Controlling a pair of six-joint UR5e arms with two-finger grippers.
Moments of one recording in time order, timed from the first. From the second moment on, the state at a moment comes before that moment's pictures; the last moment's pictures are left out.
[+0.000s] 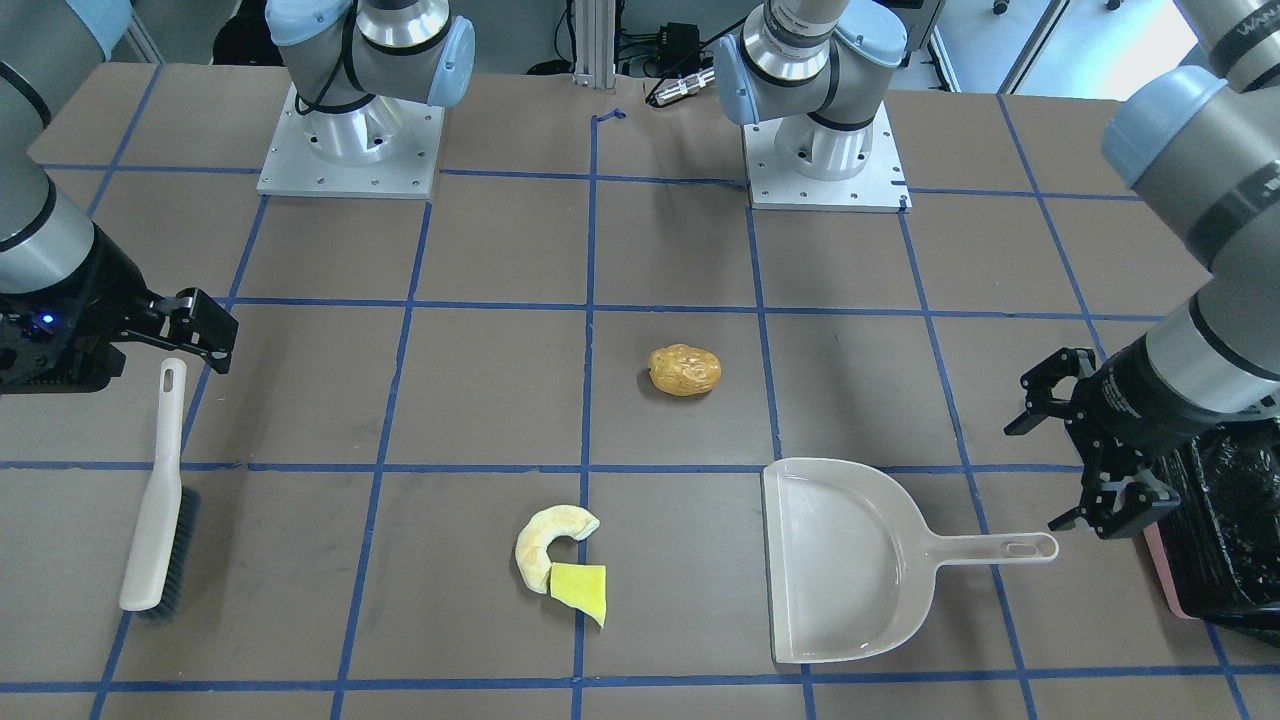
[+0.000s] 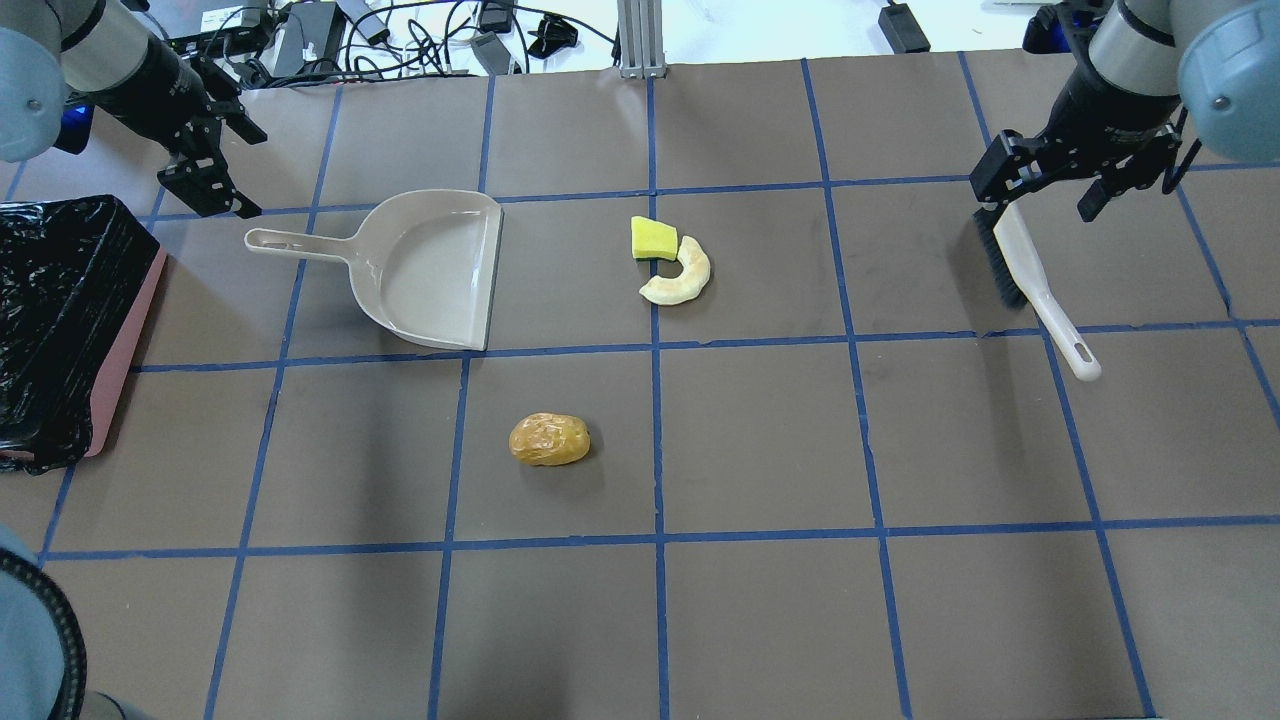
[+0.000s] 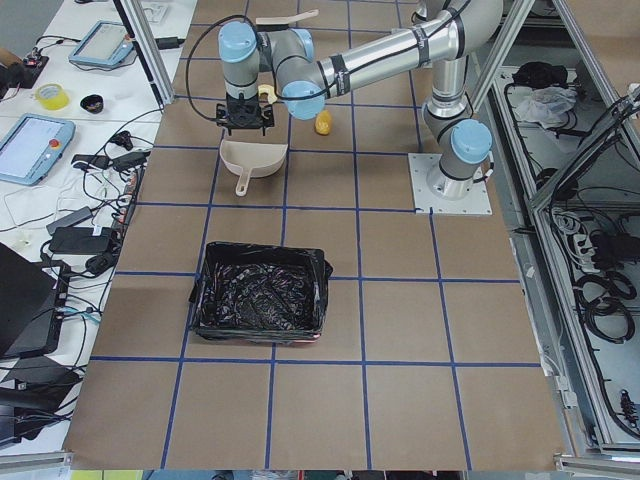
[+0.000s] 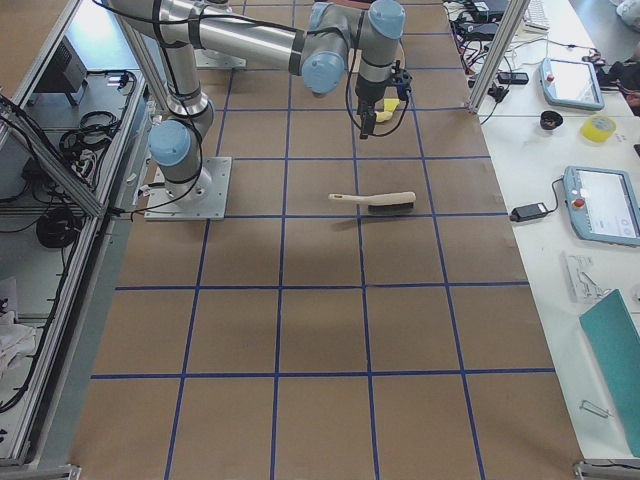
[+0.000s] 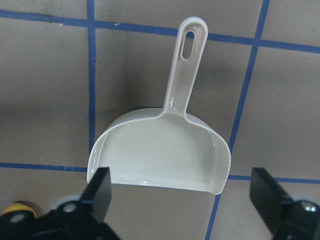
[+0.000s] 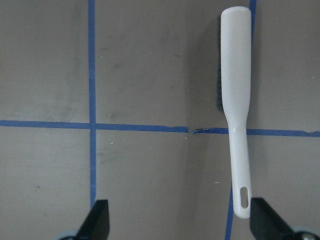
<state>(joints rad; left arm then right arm) -1.26 -1.91 -1.42 -1.33 1.41 -1.37 1.34 -1.42 1.63 -1.77 -1.59 -0.28</state>
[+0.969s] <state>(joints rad) -1.24 -2.09 -1.34 -1.38 1.46 -1.25 1.25 -1.34 1.89 -2.04 -1.69 -0.38</state>
